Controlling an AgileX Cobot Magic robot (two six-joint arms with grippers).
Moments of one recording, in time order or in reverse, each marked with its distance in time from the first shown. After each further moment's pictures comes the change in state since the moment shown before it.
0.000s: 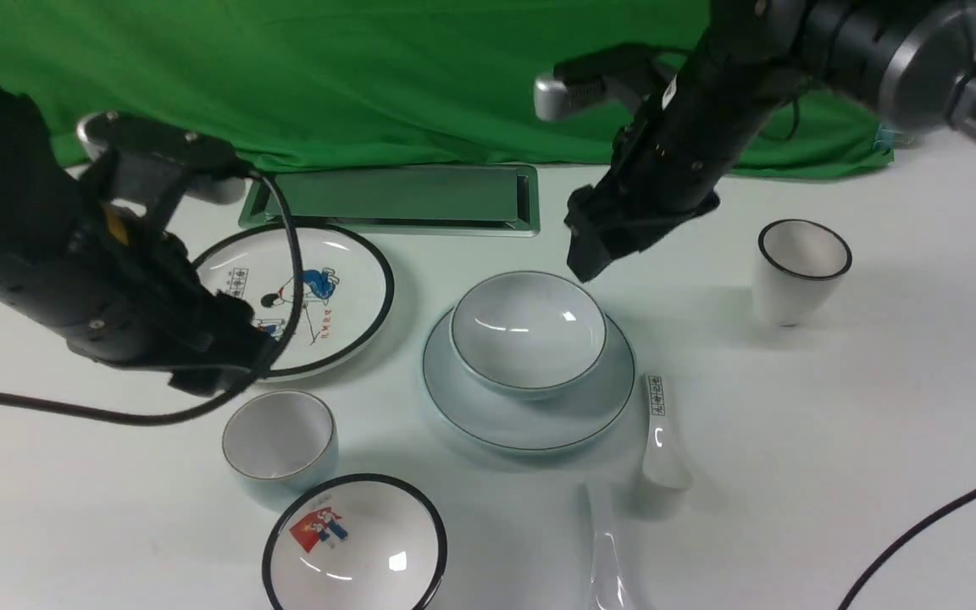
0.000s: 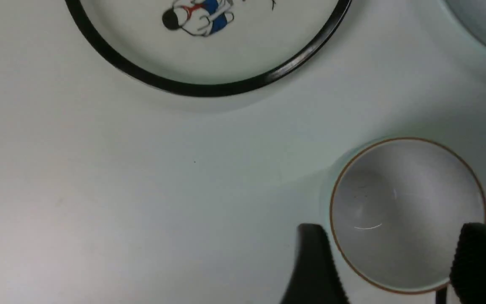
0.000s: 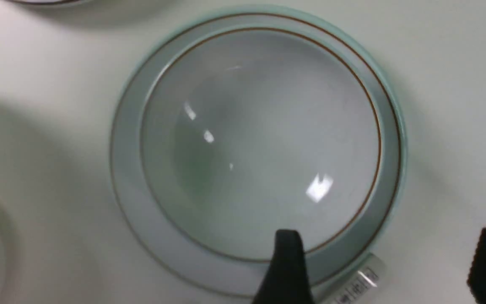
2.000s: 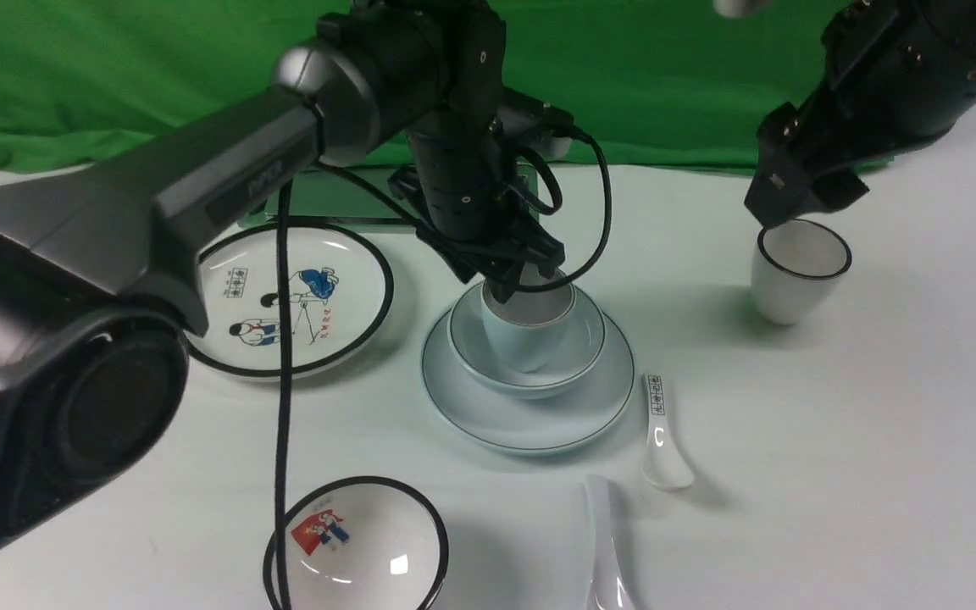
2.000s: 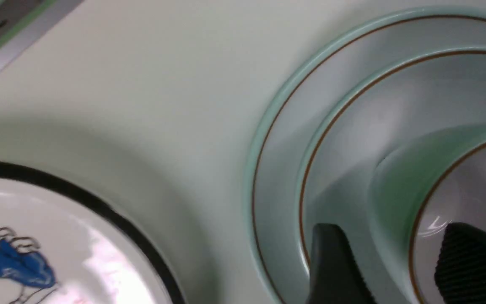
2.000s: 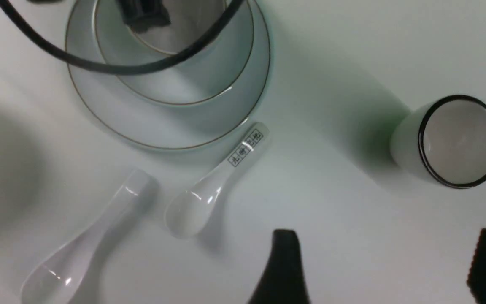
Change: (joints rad) right arm 0.000 -0.436 0.279 -0.217 0.053 0.042; left arm -0.214 0.813 -1.077 -0.023 0.358 0.104
